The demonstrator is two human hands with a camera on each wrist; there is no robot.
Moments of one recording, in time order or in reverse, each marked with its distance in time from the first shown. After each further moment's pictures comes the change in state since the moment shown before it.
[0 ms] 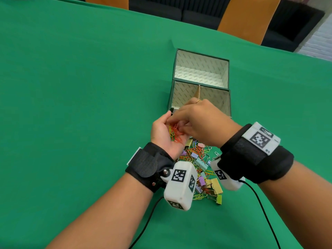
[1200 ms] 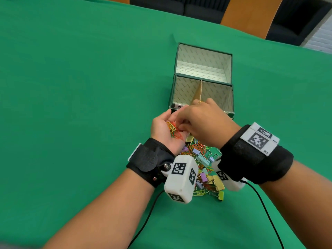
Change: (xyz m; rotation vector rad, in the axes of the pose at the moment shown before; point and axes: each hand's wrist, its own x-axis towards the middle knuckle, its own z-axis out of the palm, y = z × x) left_hand 0.009 0.001 -0.006 -0.009 -0.029 -0.018; right_hand -0.004 0.003 0.015 -0.209 -0.039 0.096
